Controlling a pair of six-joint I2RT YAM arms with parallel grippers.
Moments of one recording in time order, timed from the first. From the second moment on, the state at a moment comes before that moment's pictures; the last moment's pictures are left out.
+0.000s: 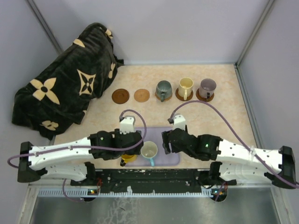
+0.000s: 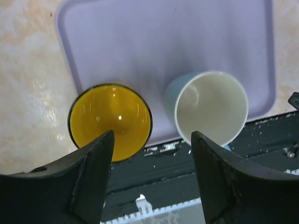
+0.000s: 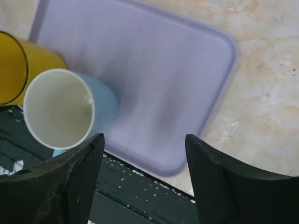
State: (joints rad) left arm -1.30 1.12 0.99 -0.93 -0.56 -1.03; right arm 1.20 0.91 0.76 -0.67 0.46 0.69
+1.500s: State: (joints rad) left arm -1.55 0.86 0.68 -1.02 -0.54 -1.33; right arm 1.59 1.42 0.94 -0.68 0.59 1.02
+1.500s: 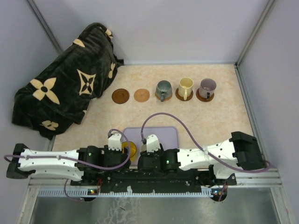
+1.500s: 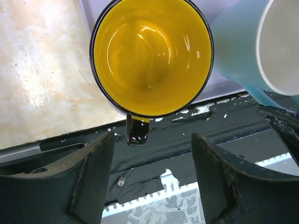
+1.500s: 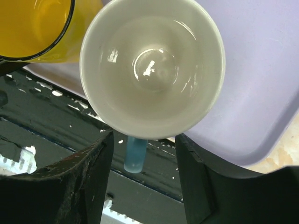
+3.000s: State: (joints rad) left arm -1.55 1.06 0.58 -0.78 -0.76 -1.26; right arm 1.58 1.50 0.97 -0.84 0.65 1.10
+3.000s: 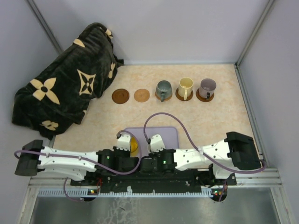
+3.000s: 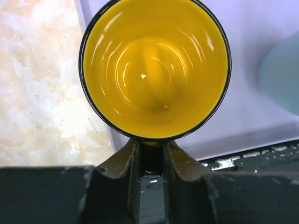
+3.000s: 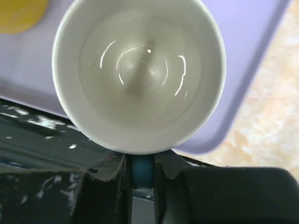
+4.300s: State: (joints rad) left arm -0.73 1.28 0.78 -0.23 -0.45 -0.45; right arm 1.16 1.18 1.00 -0.81 0.83 0.89
